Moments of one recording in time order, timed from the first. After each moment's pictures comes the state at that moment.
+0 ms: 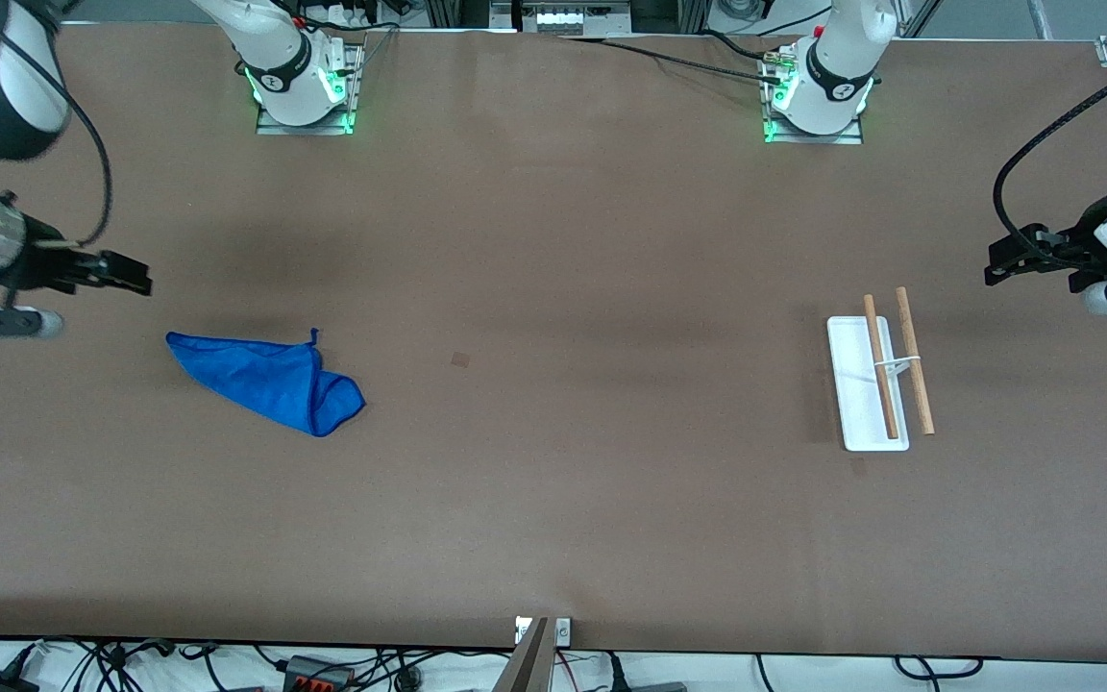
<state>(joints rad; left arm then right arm) -0.03 0.10 0.07 -1.56 -0.01 1.61 0.11 0.02 0.20 -0.02 -1.65 0.00 1.68 -0.01</state>
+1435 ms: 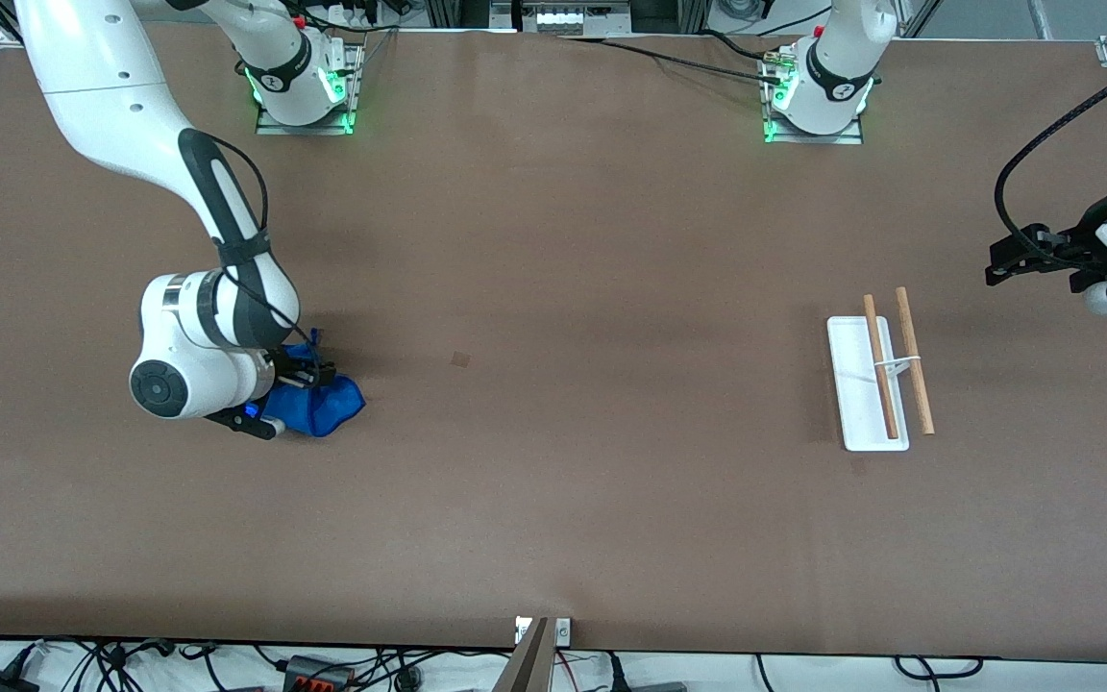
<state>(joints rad) -0.03 0.10 0.07 -1.56 -0.01 1.61 0.11 0.14 0.70 -0.03 -1.66 0.16 1.97 0.39</state>
